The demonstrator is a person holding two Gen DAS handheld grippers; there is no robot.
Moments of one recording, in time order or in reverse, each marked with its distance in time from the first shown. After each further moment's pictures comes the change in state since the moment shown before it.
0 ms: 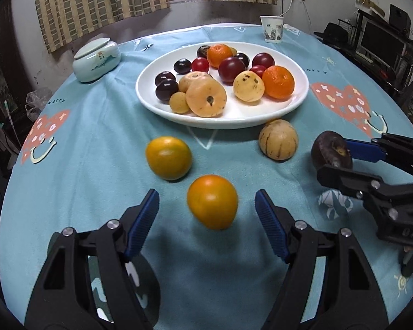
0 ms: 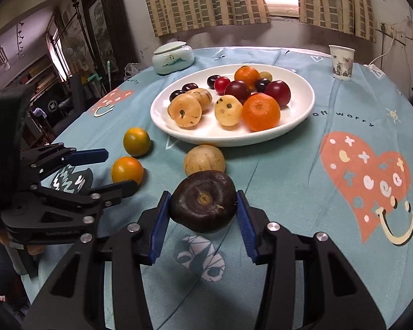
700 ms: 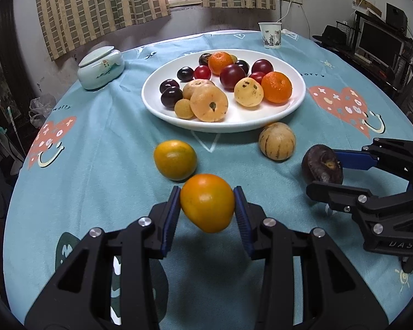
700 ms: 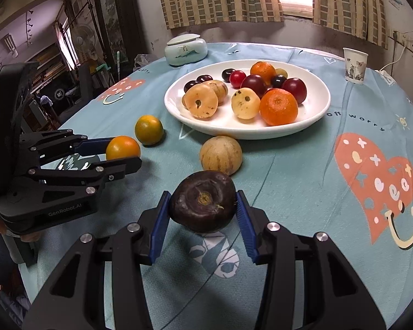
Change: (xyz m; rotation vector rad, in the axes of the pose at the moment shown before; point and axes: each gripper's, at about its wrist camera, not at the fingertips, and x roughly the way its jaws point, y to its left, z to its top) left arm -0.016 0.001 -0.006 0.017 -0.043 0.010; right arm 0.006 0.012 -0.004 -0.047 0.025 0.021
